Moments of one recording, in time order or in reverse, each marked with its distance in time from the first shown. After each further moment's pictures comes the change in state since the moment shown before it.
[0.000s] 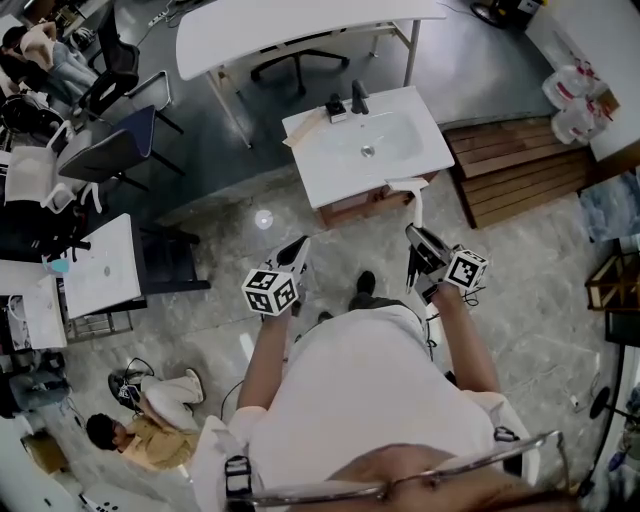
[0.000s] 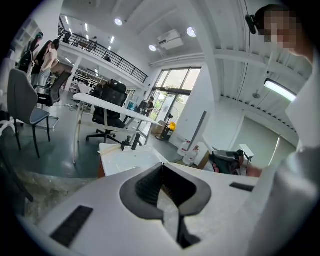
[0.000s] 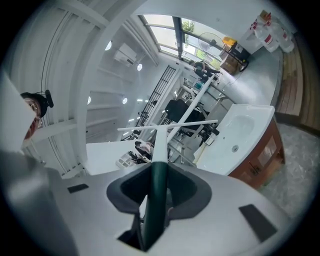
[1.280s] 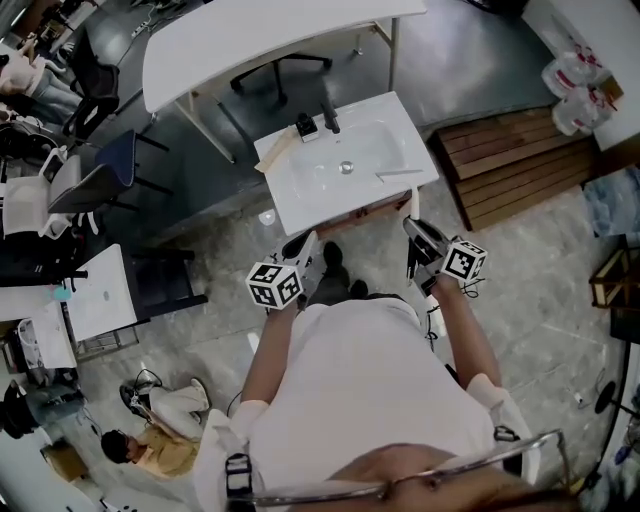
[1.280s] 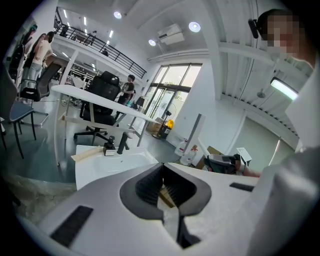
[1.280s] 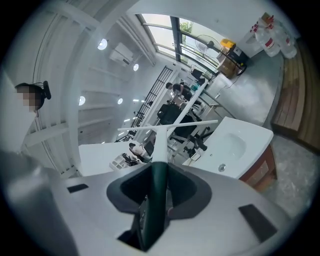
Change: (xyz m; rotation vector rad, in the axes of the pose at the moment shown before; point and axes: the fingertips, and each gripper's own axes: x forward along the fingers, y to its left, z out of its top) left arm 0.153 -0.030 0.042 -0.013 0.032 -0.036; right arm 0.010 -0.098 0.107 0.000 -0.004 -0.040
